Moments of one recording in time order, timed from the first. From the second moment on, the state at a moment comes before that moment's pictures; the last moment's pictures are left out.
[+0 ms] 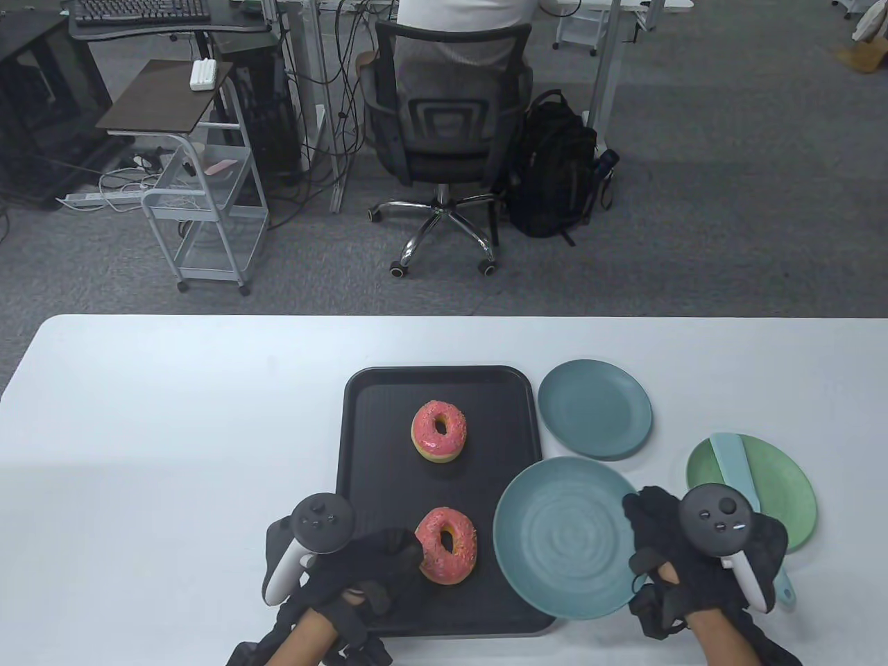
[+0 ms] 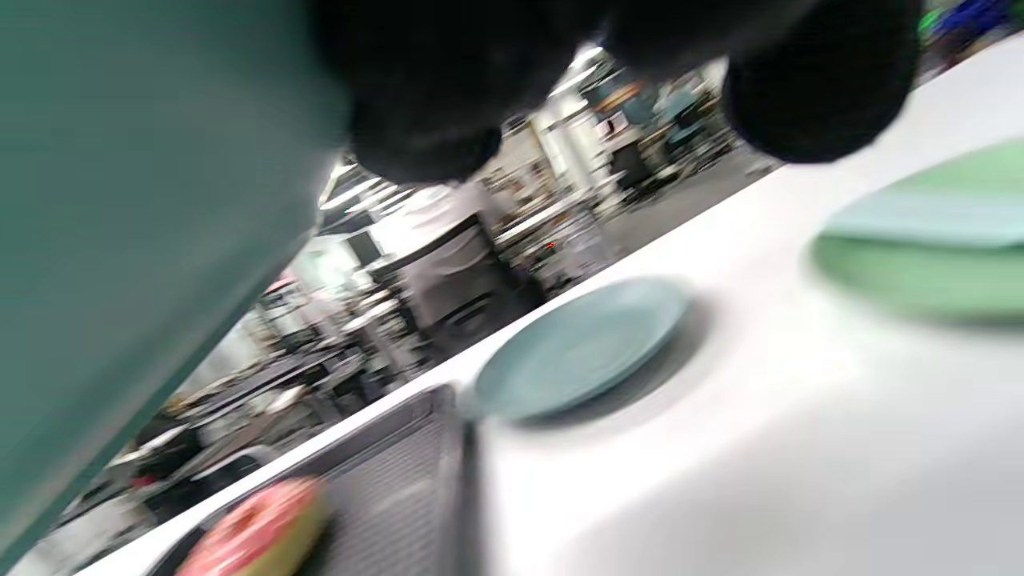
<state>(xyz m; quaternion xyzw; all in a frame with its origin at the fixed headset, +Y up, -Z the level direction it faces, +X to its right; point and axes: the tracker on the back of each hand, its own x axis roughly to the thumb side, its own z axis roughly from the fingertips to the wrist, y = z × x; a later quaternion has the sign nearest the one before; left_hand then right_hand) -0.154 -0.723 -0.281 -0.24 -0.05 0.43 0.87 0.284 -0.649 -0.285 -0.10 -0.08 0.96 0.25</state>
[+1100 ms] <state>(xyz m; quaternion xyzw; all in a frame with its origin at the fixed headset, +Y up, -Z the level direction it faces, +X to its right) -0.157 -0.726 -0.284 -0.24 -0.05 0.41 0.88 0.351 -0.739 -0.286 -0.28 0.17 0.94 -0.06</state>
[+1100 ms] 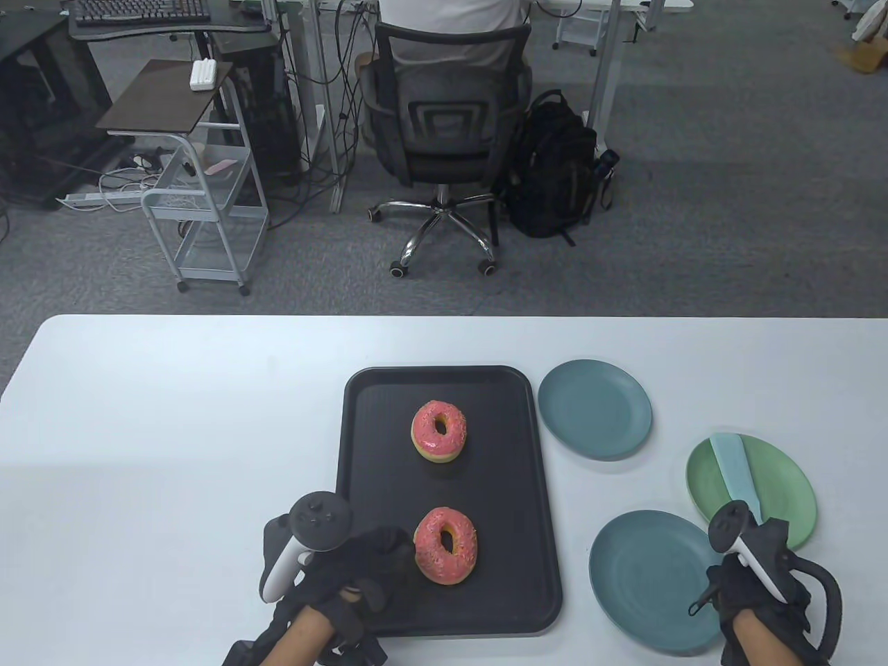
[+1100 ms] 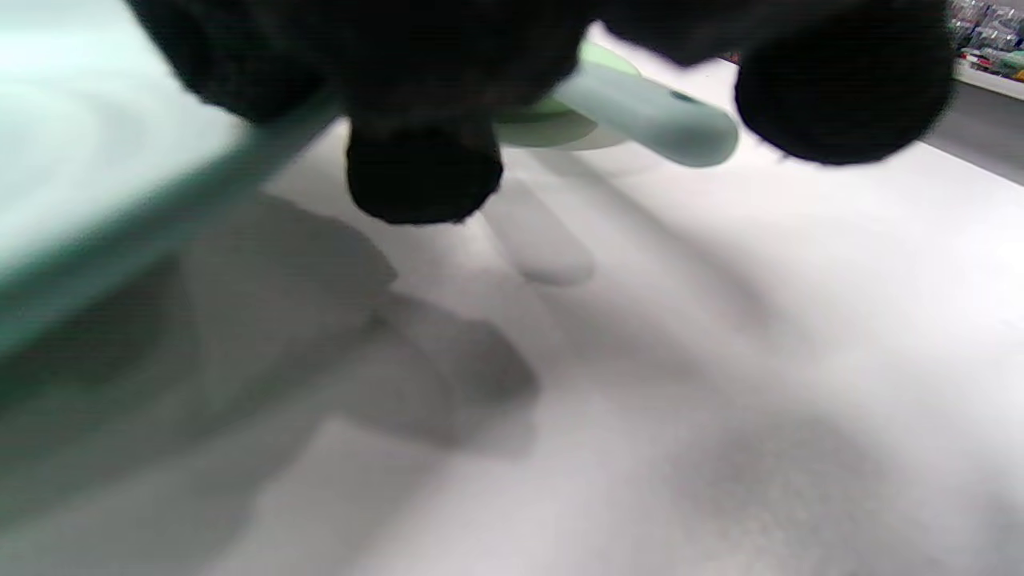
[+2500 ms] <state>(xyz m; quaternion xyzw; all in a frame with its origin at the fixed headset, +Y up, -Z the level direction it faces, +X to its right) -0.220 -0.718 -0.293 -0.07 0.09 0.25 0.96 0.348 -0.693 -0.298 -0.24 0.05 0.97 -0.03</state>
